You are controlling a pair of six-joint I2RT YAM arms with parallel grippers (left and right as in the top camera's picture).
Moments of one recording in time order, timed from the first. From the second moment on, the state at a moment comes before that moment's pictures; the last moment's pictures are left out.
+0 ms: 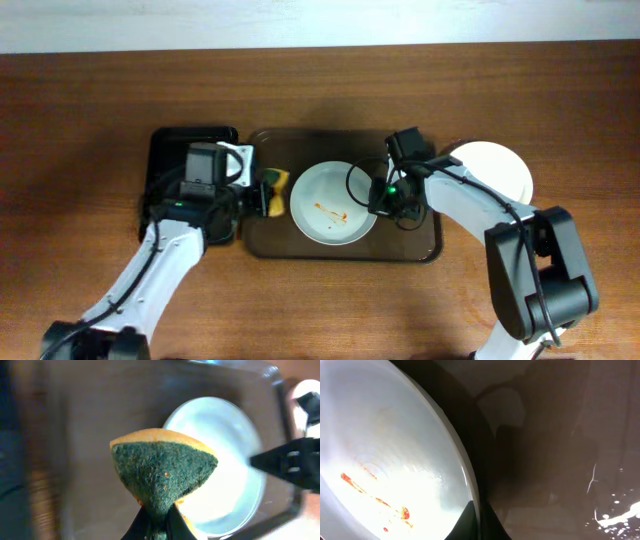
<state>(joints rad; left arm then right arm) -0.19 1.47 0.86 -0.33 0.39 -0.25 0.31 1.87 1.10 -0.56 -0.27 0.50</state>
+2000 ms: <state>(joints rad) -0.47 1.84 0.92 -0.06 0.46 -0.63 0.31 1.87 1.10 -0.58 -0.27 0.52</state>
